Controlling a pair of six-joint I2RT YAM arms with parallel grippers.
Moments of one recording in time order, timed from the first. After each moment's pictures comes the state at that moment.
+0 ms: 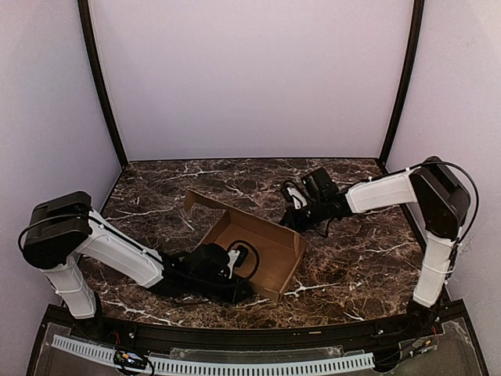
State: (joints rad) left arm -1.15 1.73 0.65 0.32 0.11 -0.81; right arm 0.65 1.86 1.08 -0.10 -0.41 0.40
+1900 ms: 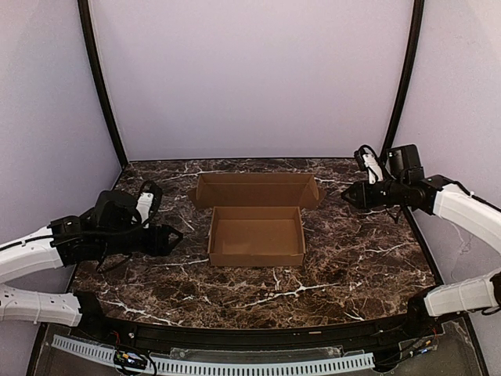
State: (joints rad) left arm -0.88 0.86 0.66 -0.47 -0.20 -0.49; right arm 0.32 1.14 0.87 -0.40 -0.31 0.11
